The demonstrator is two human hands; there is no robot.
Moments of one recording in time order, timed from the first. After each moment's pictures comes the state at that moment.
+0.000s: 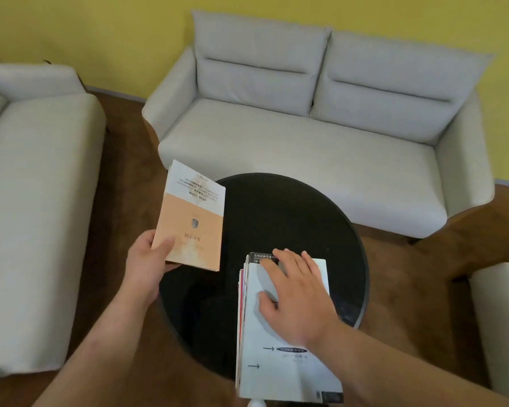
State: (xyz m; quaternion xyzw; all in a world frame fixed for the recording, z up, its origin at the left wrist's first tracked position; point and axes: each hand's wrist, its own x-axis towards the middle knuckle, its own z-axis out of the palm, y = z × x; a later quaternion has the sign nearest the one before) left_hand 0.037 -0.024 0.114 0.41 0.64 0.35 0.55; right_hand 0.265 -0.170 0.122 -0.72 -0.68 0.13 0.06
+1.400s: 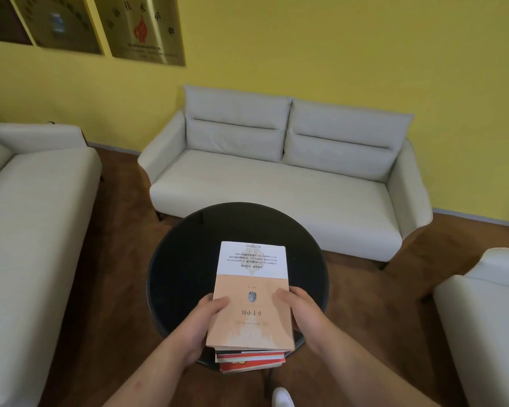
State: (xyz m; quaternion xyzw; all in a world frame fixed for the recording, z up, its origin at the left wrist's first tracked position) left_hand 0.084 -0.205 0.138 0.38 0.53 0.15 0.74; right_hand 0.291 -0.272 0.120 -0.69 -0.21 0.56 0.40
